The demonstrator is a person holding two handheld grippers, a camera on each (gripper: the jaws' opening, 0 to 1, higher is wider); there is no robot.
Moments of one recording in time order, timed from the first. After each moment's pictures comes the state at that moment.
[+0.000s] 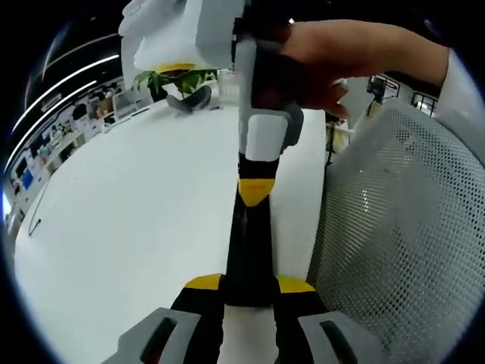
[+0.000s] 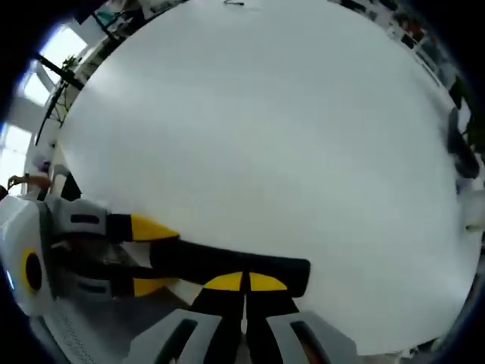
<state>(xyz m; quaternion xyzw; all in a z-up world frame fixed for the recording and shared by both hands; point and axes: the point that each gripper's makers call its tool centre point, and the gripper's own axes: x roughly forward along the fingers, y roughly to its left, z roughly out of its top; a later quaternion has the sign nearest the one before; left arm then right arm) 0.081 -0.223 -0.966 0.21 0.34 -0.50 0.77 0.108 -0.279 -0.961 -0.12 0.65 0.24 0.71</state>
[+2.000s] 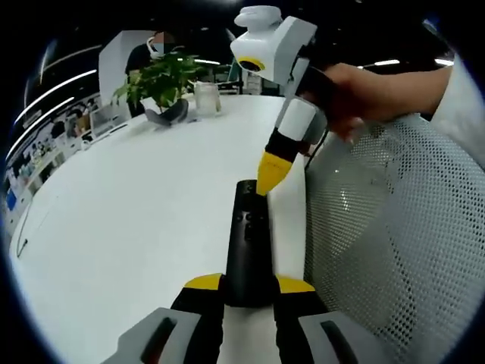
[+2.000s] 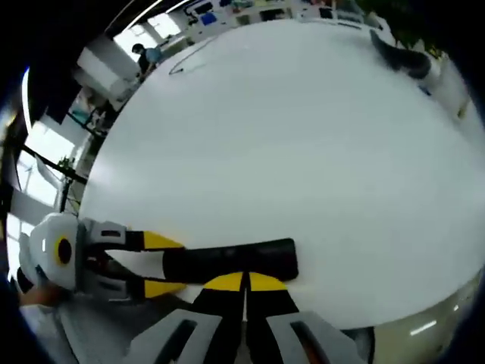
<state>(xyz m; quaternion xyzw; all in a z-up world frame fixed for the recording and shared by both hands) 0.084 -0.214 -0.963 0.20 0.29 -0.57 0.74 0.098 -0.287 -0.952 0.09 0.58 0.18 0.79</state>
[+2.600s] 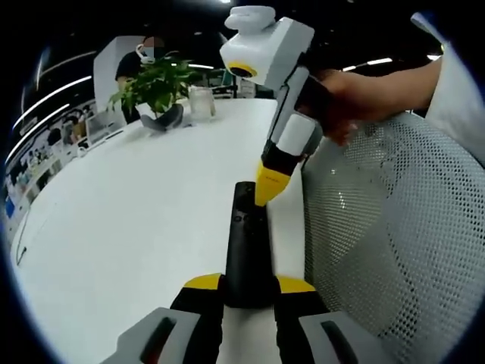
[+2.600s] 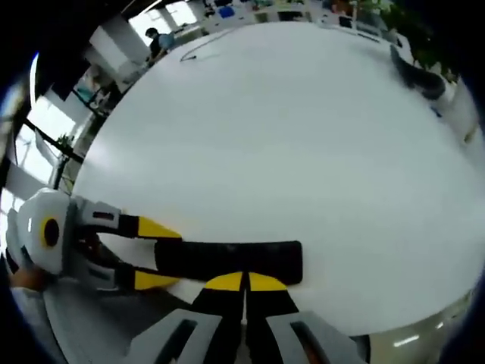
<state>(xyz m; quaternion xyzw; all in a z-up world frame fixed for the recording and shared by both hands) 0.084 -0.218 -0.965 0.21 0.28 -0.58 0.73 0.096 -0.286 -0.962 0.06 0.59 0.18 0.79</state>
